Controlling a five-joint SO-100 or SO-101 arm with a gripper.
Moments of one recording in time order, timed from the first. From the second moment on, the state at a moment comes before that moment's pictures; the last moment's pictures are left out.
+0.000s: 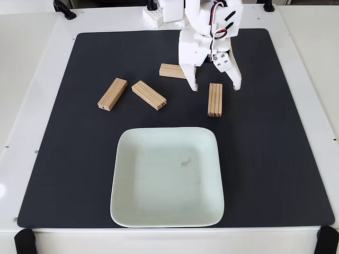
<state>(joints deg) -22.9 75.1 85.0 76.0 -67.7</state>
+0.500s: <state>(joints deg) -23.6 70.7 85.0 73.2 -67.1</state>
